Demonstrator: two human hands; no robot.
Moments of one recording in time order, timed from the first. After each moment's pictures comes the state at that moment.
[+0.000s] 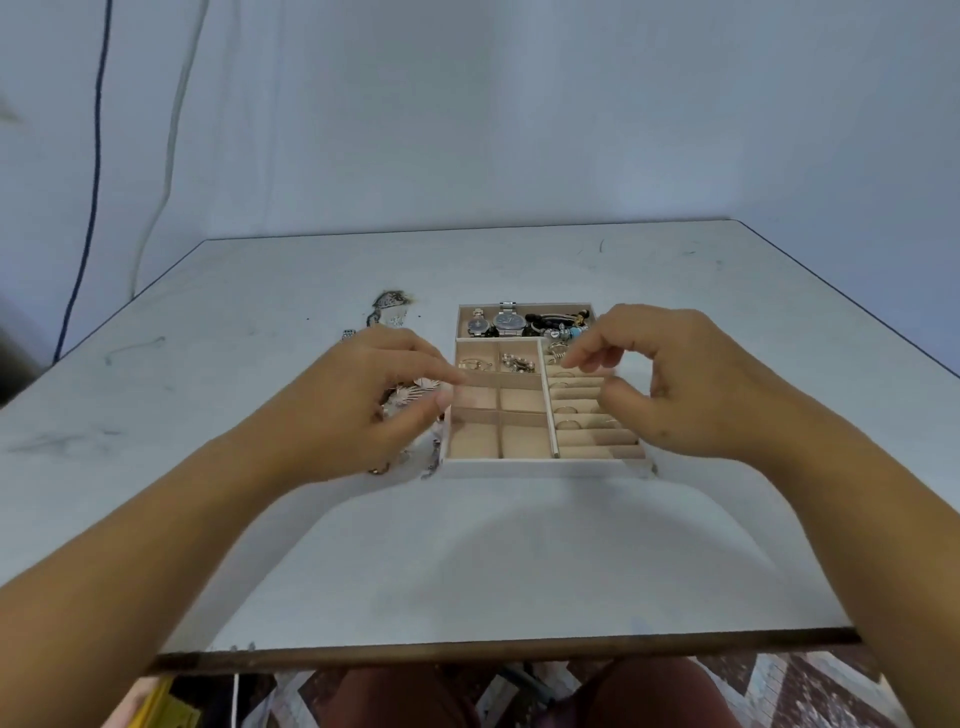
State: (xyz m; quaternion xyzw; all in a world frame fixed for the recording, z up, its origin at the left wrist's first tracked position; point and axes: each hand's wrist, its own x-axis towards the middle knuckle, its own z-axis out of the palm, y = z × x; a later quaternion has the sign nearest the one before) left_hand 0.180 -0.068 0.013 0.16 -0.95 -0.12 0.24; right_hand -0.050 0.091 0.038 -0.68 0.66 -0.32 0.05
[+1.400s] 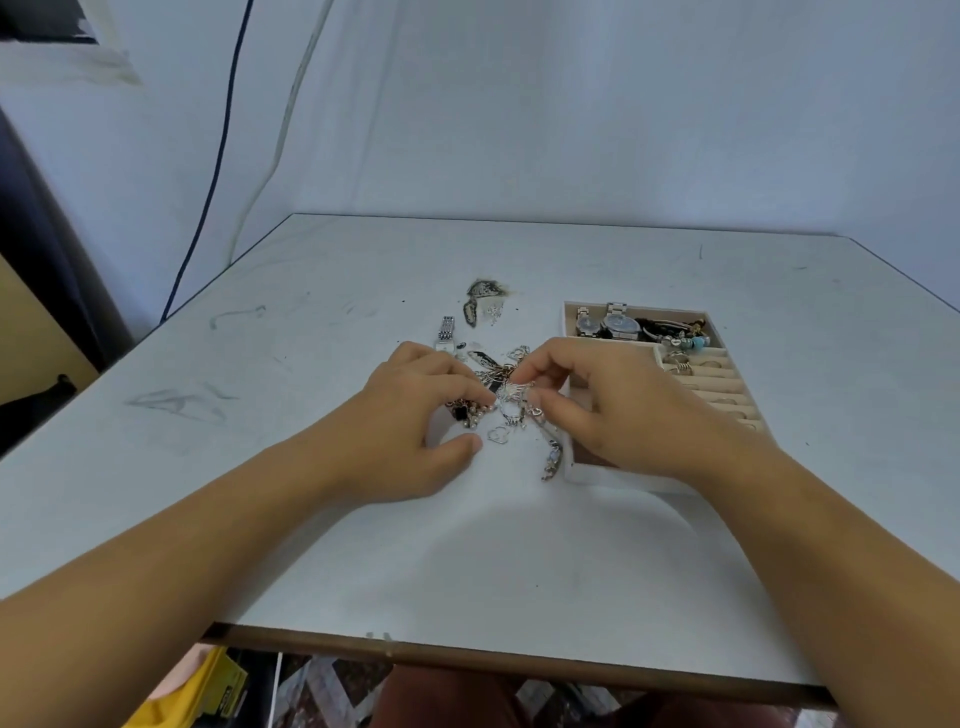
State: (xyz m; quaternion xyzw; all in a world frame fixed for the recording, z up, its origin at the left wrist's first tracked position) left_hand 0.236 -0.103 -0.026 0.23 -0.94 -0.14 0.21; right_hand 0.041 0.004 0.012 -0.70 0.64 -0.28 0.12
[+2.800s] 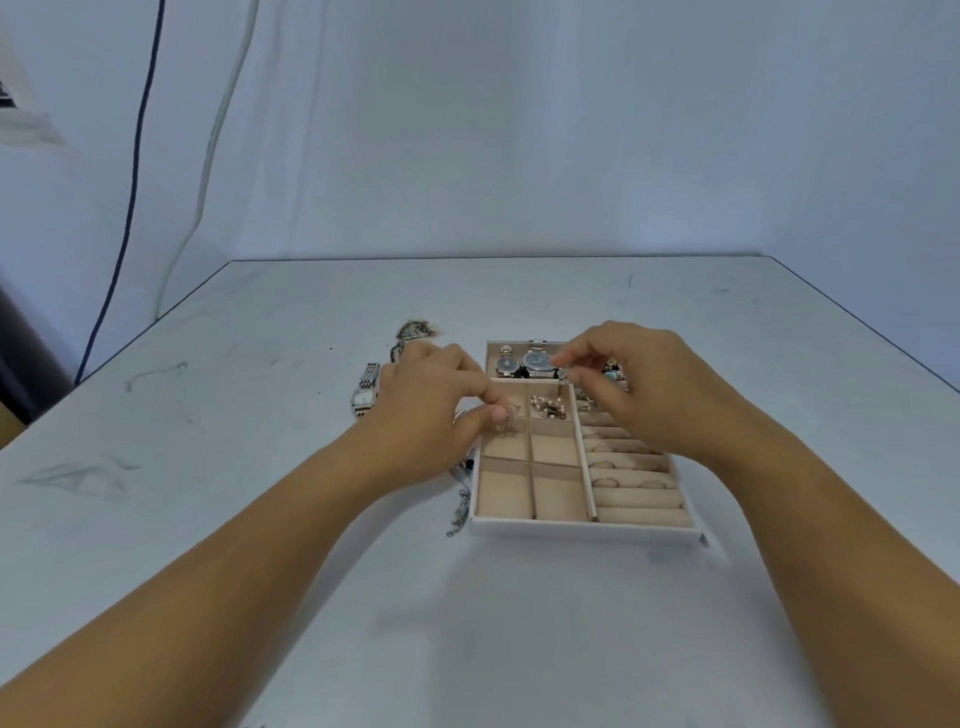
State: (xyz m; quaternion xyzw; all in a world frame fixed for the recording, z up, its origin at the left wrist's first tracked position) left_hand 0.132 -0.089 0.003 0.29 -0.92 -0.14 0.21; right_hand -0.058 0.022 0.026 -0.65 0.68 -0.33 0.03
